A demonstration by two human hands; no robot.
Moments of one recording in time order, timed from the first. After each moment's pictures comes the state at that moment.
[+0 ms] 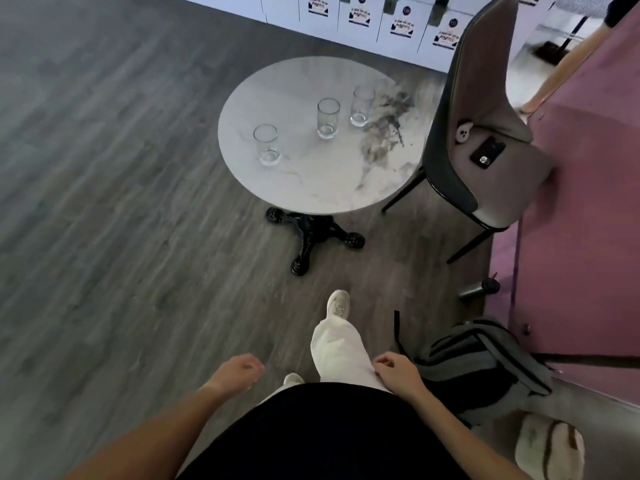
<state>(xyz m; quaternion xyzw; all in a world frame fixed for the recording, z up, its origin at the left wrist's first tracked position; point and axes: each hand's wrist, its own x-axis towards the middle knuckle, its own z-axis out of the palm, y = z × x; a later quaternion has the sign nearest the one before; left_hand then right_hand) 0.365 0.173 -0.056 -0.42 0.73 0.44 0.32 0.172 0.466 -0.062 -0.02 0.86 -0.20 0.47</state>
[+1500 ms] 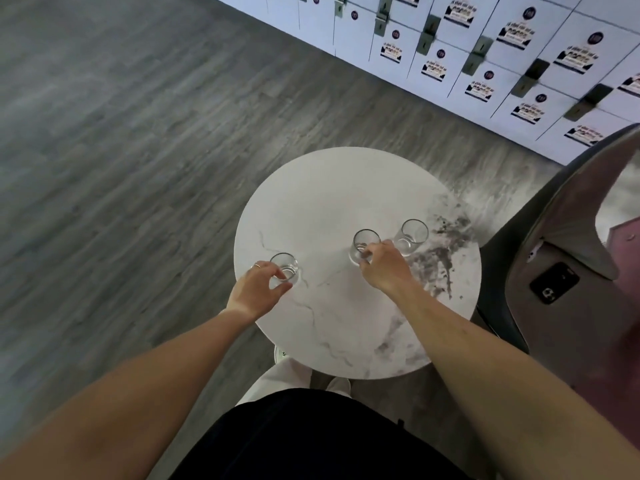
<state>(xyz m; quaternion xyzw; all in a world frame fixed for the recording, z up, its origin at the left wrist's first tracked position) -0.009 -0.070 0.001 -0.42 0.85 0.33 0.02 -0.245 0.076 0.016 -0.33 0.90 -0.13 0.26</state>
